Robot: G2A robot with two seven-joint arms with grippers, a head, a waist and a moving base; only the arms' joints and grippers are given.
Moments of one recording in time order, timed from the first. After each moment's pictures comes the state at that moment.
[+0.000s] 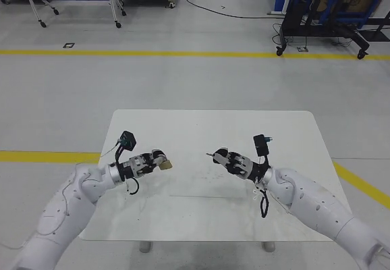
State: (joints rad) left arm 0.99 -1.03 -0.92 -1.02 0.44 -1.00 -0.19; right arm -0.94 -0.97 0.53 -1.19 -0.44 -0.98 -0.41
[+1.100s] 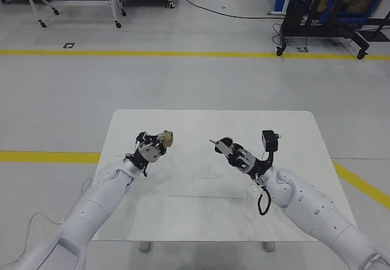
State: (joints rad) left arm 0.85 -1.23 -0.74 -0.69 -1.41 -0.32 -1.16; right arm -1.05 -1.00 0.71 -1.28 -0.45 -0.95 -0.45
